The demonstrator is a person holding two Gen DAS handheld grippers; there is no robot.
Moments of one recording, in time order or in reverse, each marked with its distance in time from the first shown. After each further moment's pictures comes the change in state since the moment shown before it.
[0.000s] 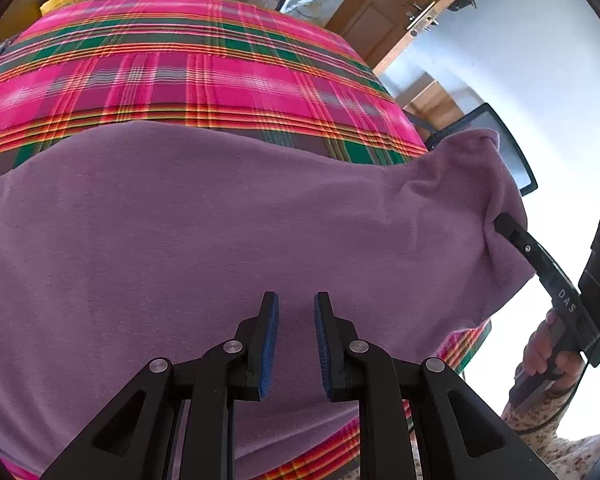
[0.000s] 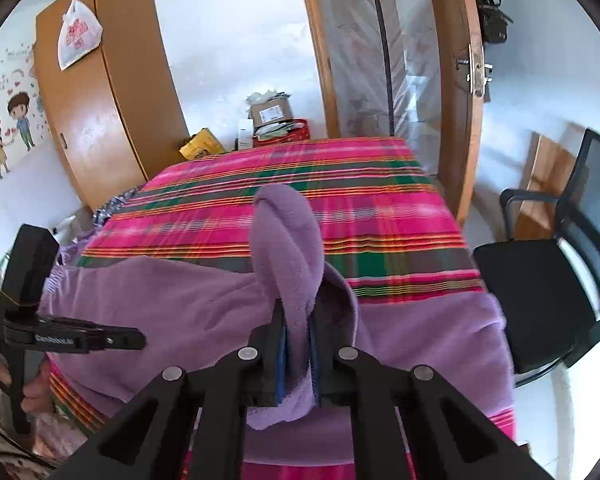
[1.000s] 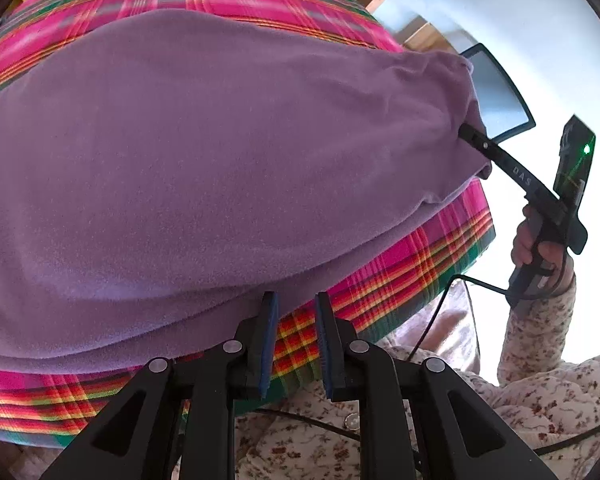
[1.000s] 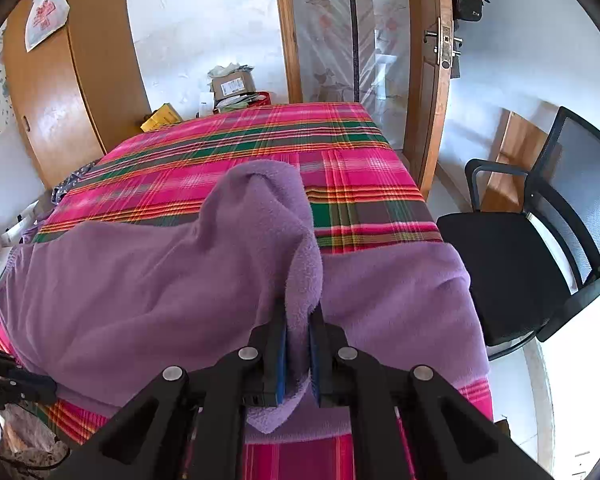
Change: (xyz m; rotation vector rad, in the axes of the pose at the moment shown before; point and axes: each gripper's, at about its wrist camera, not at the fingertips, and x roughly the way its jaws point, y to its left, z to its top) left arm -0.012 -0.001 -0.077 0.046 0.190 0.011; right arm 0.023 -0.031 -0.031 0.040 0.094 -0.117
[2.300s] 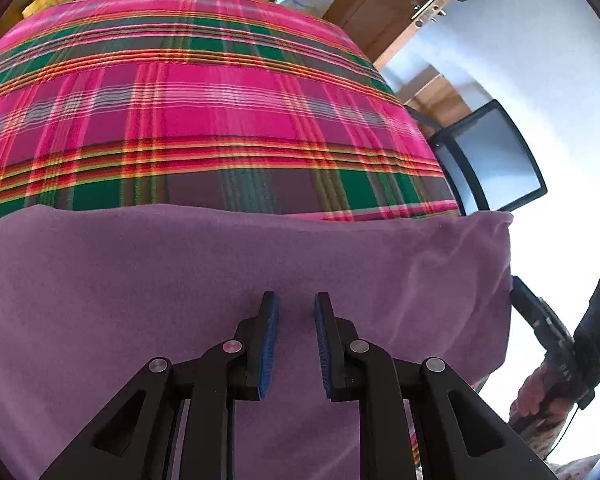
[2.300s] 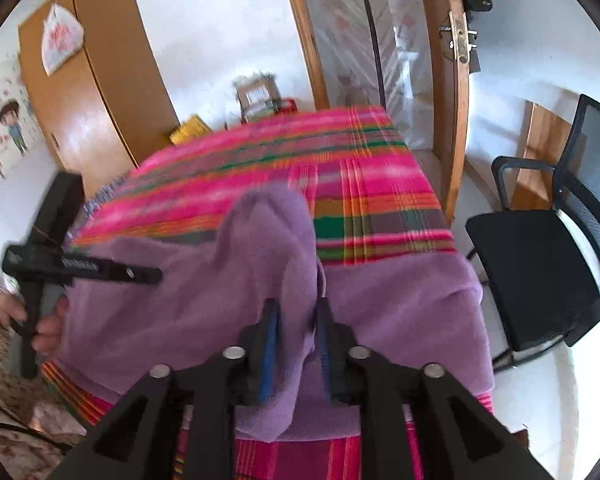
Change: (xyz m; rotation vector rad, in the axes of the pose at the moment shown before) left arm 0.041 -0.016 0.151 -0.040 -0.152 -0.013; right arm -0.018 -0.031 0.013 0.041 -0.048 0.168
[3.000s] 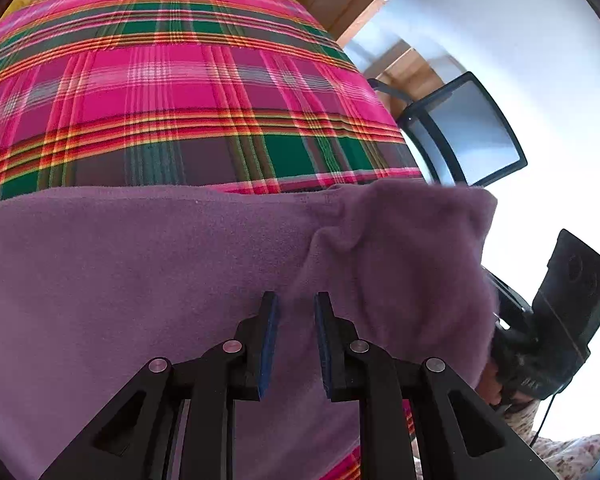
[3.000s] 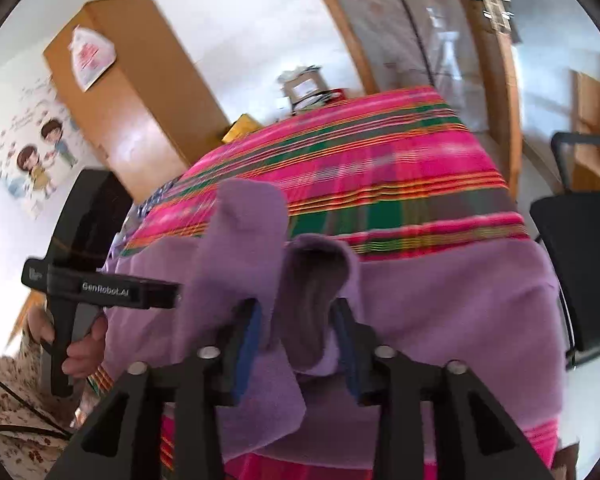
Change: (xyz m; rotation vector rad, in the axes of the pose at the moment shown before) left arm 0.023 -0.040 -0.011 0.061 0.081 -0.071; right arm 0.044 0.004 -0.003 -0.010 0.062 0.228
